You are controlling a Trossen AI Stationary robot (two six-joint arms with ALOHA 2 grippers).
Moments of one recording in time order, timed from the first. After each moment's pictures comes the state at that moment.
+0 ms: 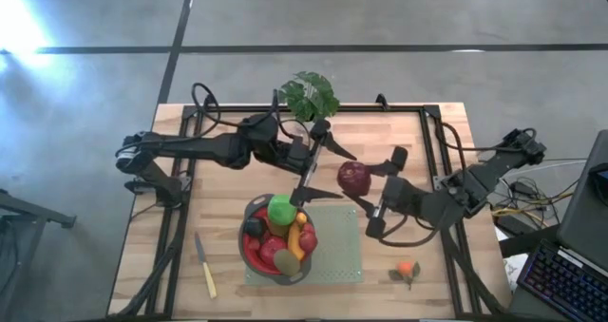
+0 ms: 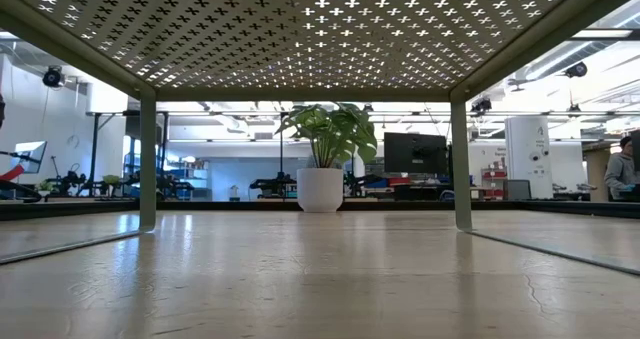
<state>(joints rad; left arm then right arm) -0.02 1.59 1.56 0.23 0.37 0.22 0.58 1.35 1.46 -0.40 0.97 0.06</state>
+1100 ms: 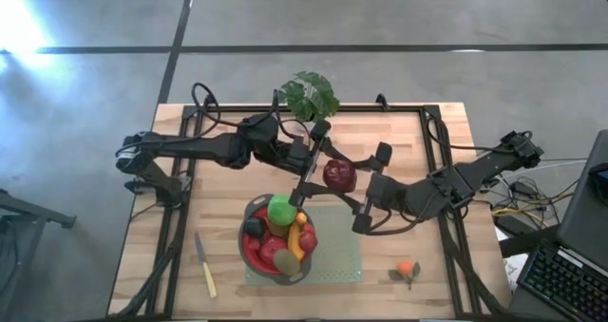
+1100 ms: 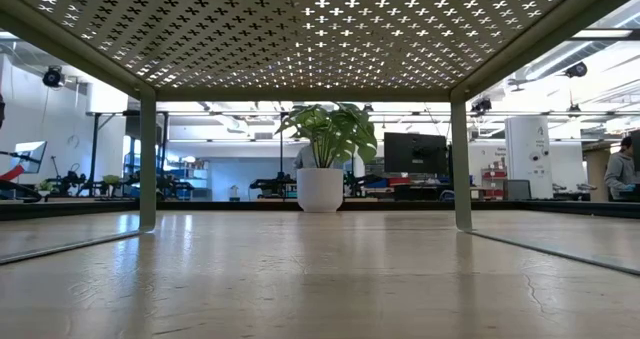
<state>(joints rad) -0.01 1.59 1.56 0.22 0.38 0.20 0.50 1.39 1.46 -0.30 0.85 -0.06</state>
